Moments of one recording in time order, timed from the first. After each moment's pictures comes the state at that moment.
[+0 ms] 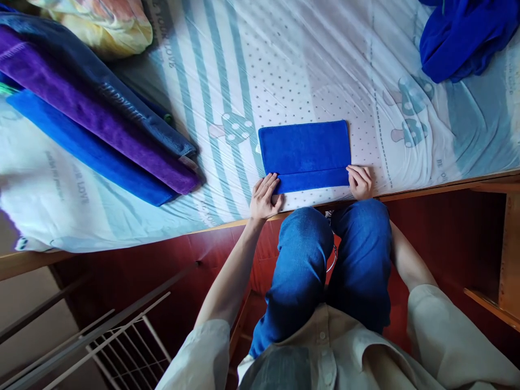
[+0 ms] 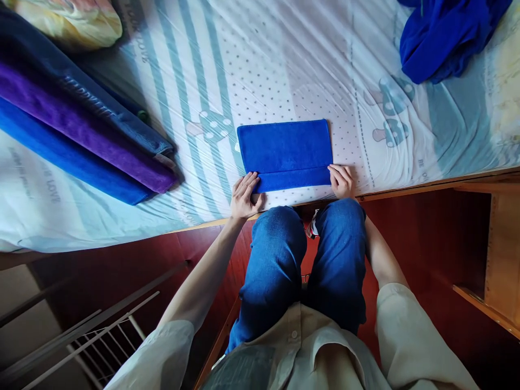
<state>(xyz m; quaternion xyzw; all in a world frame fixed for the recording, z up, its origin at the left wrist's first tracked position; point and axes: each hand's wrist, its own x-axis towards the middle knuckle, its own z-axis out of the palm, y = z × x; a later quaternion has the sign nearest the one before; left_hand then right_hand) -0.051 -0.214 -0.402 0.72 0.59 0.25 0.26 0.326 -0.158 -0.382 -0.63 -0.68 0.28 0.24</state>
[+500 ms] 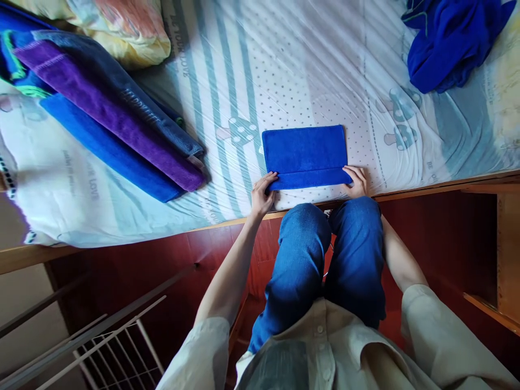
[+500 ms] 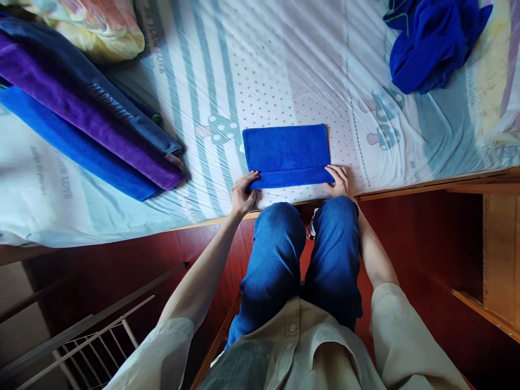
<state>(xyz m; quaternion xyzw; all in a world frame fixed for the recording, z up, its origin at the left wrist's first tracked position) -0.052 -0.198 -0.390 0.66 0.63 0.28 0.31 0.332 -0.160 -0.379 -0.59 -0.74 0.24 0.22</state>
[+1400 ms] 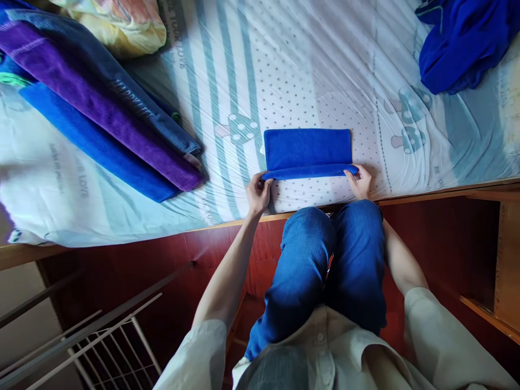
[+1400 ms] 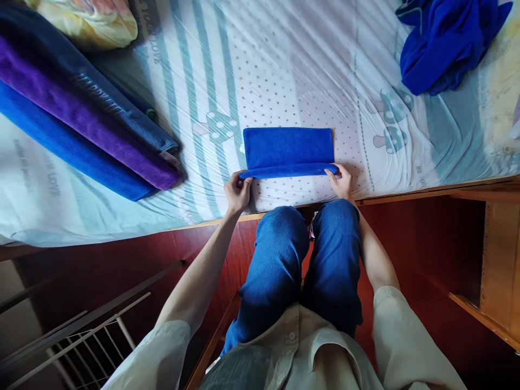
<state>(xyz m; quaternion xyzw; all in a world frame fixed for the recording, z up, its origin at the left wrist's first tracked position) -0.047 -0.187 -0.393 0.50 0.70 0.40 0.32 0.313 -0.138 -0.389 -0.66 -0.57 0.33 0.35</state>
